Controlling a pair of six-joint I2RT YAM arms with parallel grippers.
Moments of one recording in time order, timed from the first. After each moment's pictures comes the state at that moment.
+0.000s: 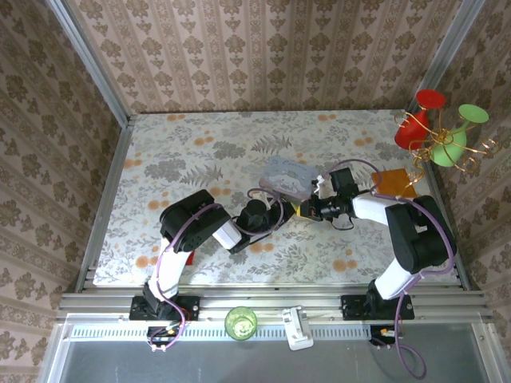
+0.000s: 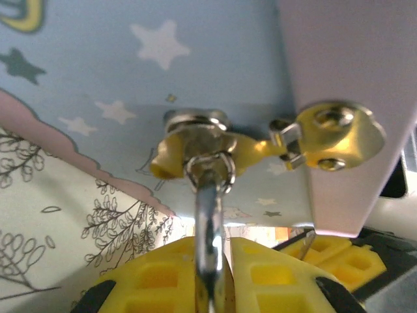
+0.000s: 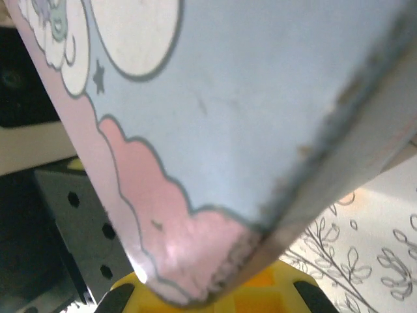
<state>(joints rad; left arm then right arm) -0.92 2.12 0.74 1.11 0.16 -1.30 0.24 1.63 0.74 -0.16 -0.70 0.42</state>
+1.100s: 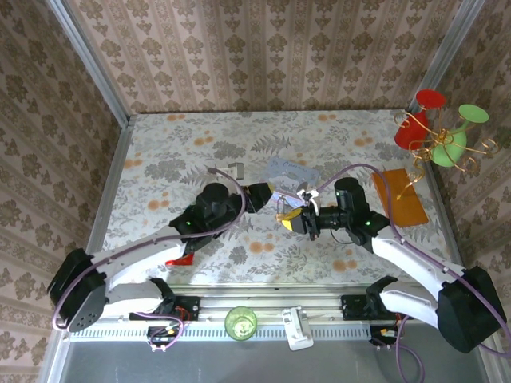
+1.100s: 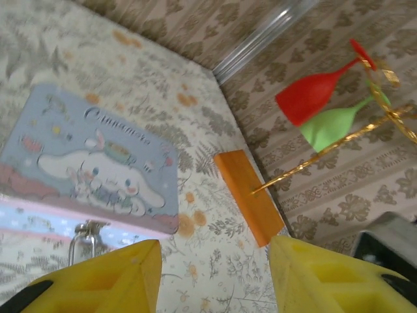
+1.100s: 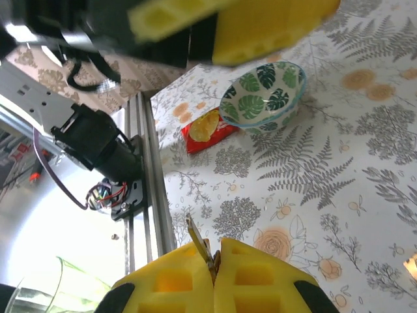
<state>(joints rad) -0.90 1.17 0.69 0.29 0.03 -0.79 0.46 1.08 0.57 0.02 -0.87 0.08</state>
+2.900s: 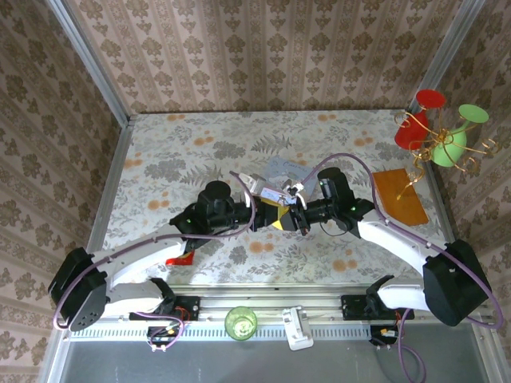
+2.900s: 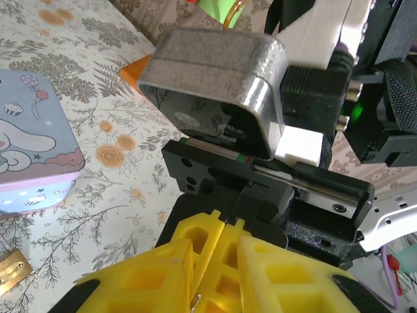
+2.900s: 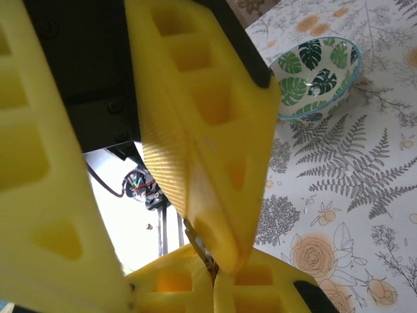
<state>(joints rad) -0.90 1.19 0.70 0.23 0.48 -0.53 0.50 1.27 0.71 -0.07 -0.97 0.09</state>
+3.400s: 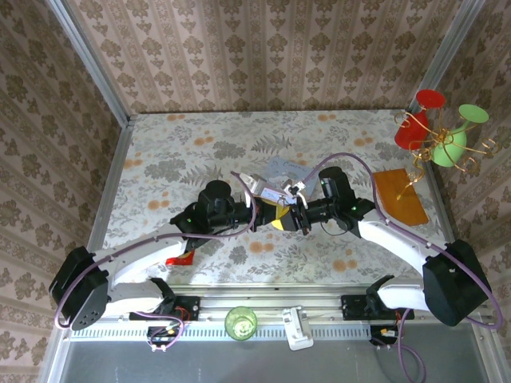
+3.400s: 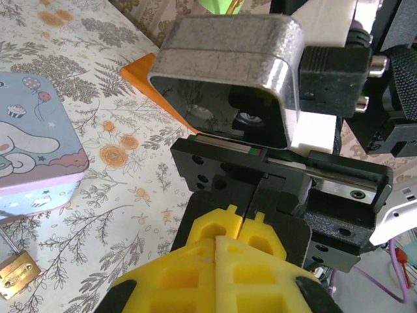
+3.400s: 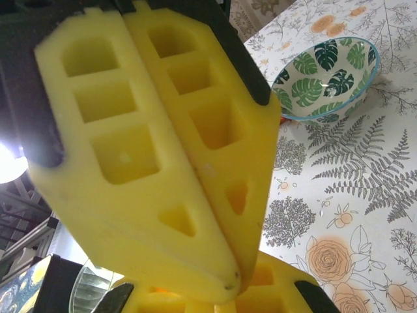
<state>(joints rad) -0.89 1.20 0.69 0.24 0.49 -0.51 0.49 1.27 0.71 -0.05 -1.02 0.12</state>
